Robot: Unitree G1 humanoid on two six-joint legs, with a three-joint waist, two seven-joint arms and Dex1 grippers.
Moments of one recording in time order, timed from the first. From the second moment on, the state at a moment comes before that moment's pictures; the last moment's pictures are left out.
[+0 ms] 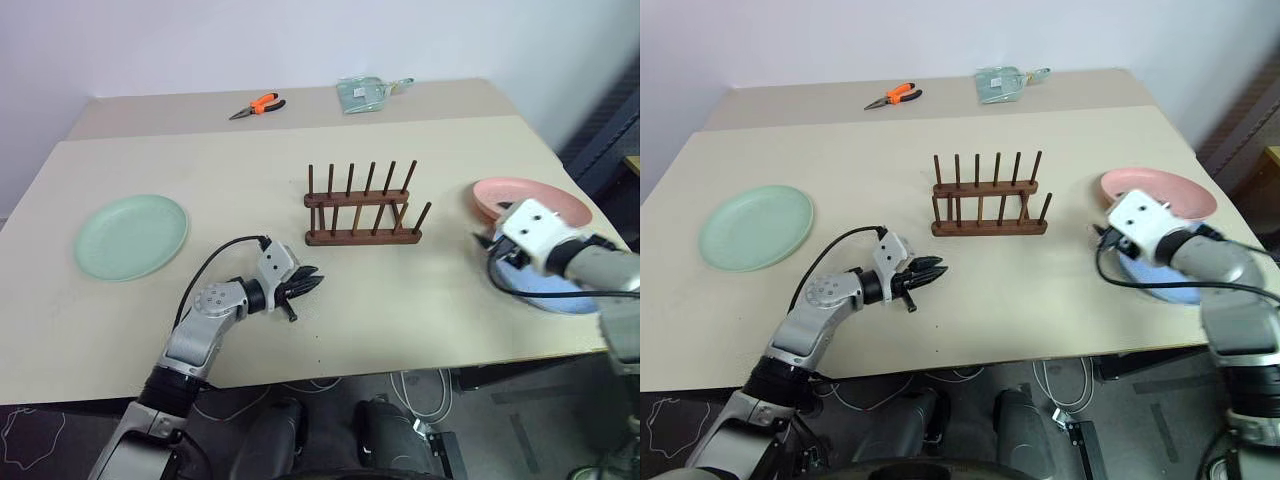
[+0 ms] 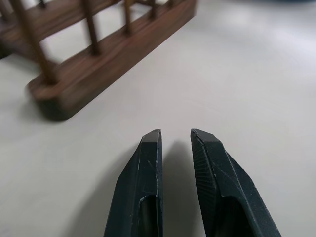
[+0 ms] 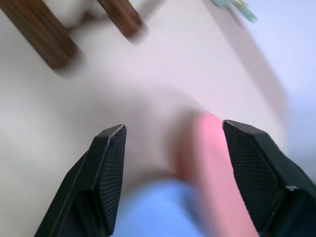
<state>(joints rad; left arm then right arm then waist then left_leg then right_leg) -0.29 0.35 -0.21 -0.01 -0.20 0.26 -0.80 -0.20 -0.97 -0.14 -0.06 -0.10 0.21 0.64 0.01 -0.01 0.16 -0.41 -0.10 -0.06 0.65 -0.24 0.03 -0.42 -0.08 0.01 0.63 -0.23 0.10</state>
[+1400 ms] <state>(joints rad) -0.28 0.34 -0.17 -0.07 -0.23 0.28 -0.79 -0.44 -0.42 -0.29 -0.51 0.85 0.72 0.15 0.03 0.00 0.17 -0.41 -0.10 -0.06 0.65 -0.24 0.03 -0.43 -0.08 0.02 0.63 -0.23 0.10</state>
